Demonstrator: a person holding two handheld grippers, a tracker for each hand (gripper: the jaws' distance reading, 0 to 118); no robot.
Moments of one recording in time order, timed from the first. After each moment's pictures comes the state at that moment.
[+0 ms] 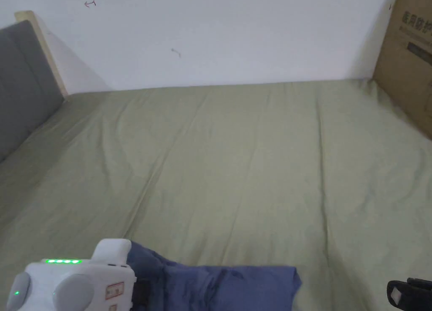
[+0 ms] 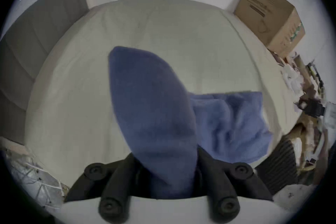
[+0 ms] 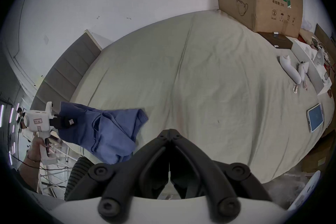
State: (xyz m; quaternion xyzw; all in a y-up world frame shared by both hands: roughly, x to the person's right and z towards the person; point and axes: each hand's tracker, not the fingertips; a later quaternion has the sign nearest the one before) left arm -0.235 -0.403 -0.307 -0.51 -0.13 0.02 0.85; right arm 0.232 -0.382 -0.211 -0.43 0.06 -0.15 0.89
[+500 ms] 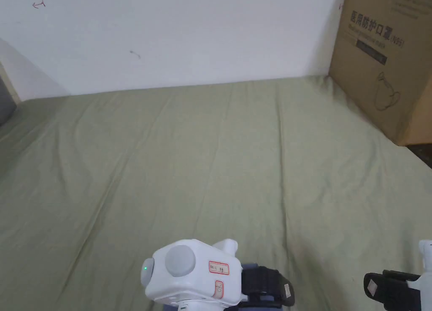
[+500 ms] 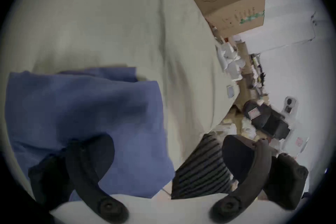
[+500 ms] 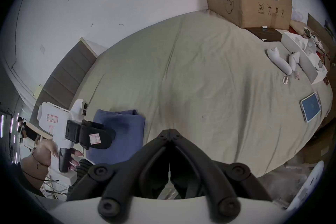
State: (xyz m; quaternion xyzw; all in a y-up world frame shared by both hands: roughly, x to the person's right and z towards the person) left arm -0.042 -0.454 -0.341 -0.60 -0.36 0.20 0.69; right arm 0.270 -0.382 -0.192 -0.42 0.04 -0.18 0.89
